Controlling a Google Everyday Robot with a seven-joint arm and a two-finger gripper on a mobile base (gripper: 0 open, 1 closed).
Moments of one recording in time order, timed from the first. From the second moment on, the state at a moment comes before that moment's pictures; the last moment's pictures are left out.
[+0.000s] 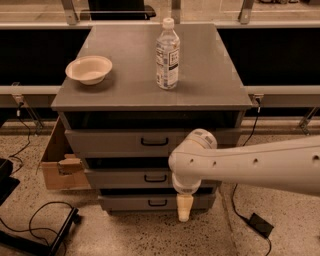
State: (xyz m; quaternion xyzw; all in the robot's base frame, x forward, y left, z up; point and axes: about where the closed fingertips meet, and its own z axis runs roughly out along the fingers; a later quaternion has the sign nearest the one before) arm 0.502 -0.083 0.558 -0.70 0.71 -0.05 0.07
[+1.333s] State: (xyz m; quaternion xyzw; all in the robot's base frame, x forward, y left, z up) arm 0.542 -0.121 0.510 -0.69 0.71 -0.10 0.03
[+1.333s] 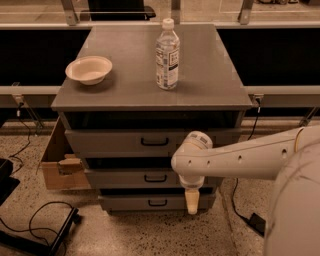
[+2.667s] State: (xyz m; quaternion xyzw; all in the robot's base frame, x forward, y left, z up) arm 0.595 -0.146 0.431 -0.66 0.74 -0.10 0.05
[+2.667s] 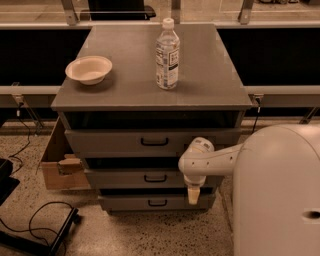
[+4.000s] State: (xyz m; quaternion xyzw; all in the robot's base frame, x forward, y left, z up) arm 0.595 -0.138 0.417 -0.65 0.75 -0.07 0.06
